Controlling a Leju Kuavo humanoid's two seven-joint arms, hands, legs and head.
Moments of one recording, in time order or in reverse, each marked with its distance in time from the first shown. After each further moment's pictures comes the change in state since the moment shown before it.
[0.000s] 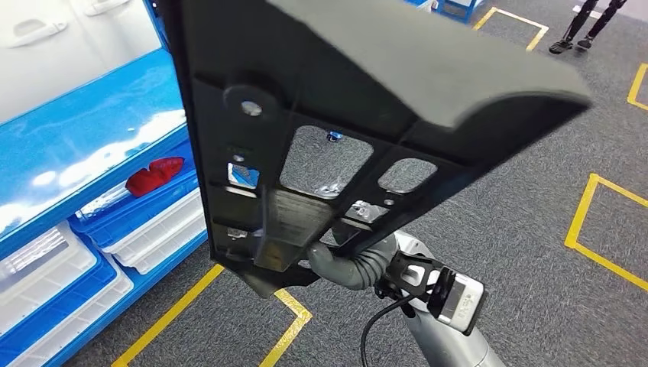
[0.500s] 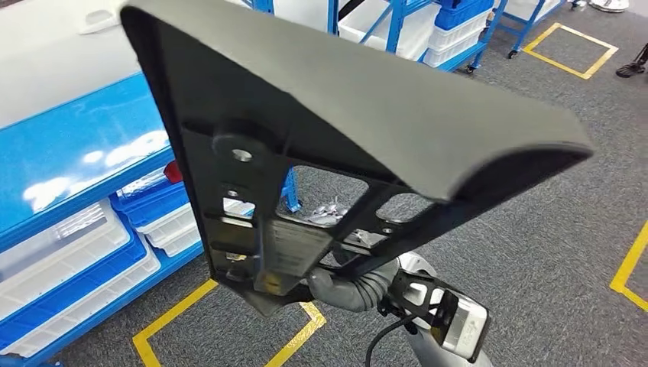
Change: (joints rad) left arm 0.000 -0.001 -0.005 0.000 -0.013 -0.022 -0.024; right arm 0.062 0.013 0.003 -0.035 0.047 0.057 0.017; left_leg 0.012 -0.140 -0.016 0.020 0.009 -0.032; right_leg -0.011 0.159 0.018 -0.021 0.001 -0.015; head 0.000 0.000
